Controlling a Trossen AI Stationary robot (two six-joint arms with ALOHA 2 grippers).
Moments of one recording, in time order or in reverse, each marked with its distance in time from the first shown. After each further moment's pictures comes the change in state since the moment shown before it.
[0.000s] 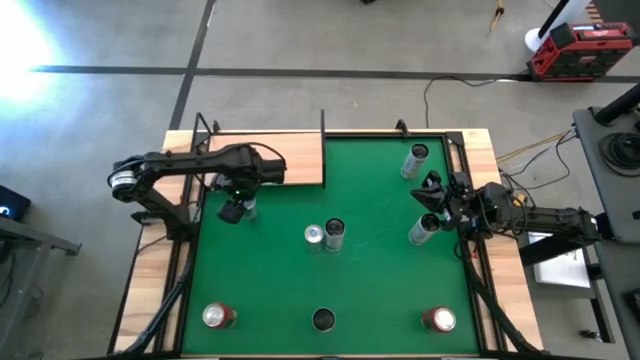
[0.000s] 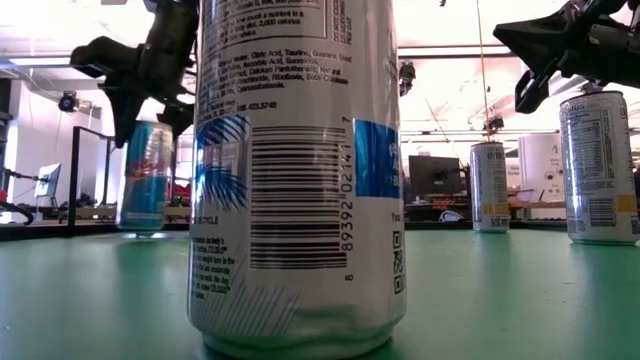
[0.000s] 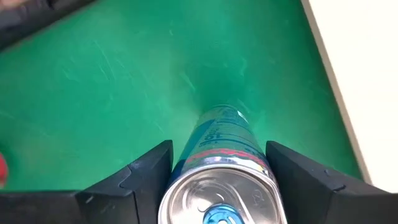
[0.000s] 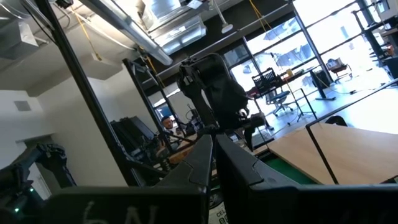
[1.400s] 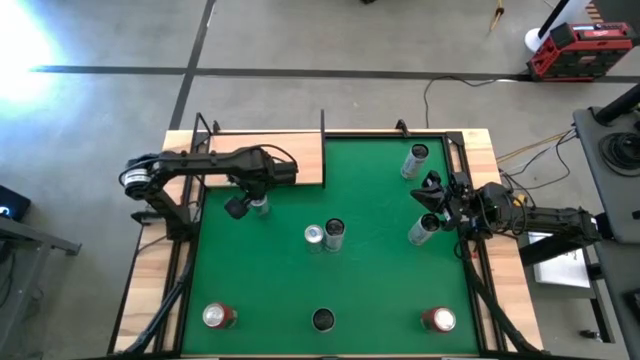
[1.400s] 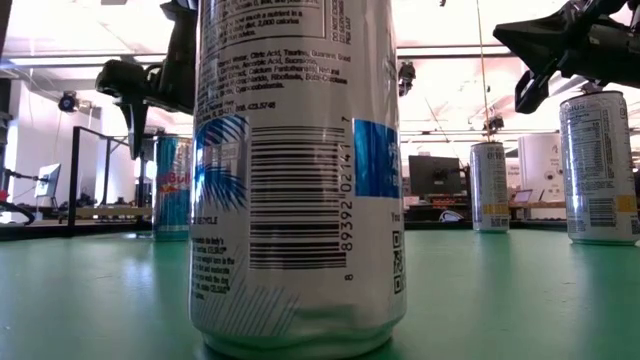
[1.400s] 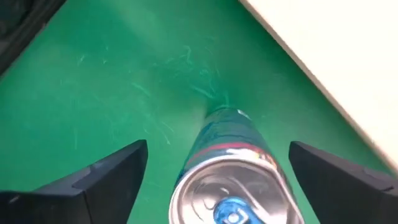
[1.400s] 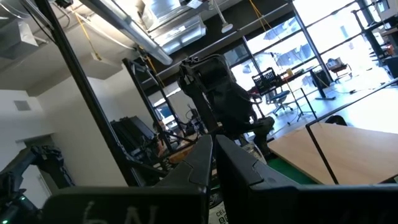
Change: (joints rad) left arm -0.036 0.101 0.050 0.075 -0.110 0.358; right arm 0.000 0.001 0.000 0.000 0.000 0.000
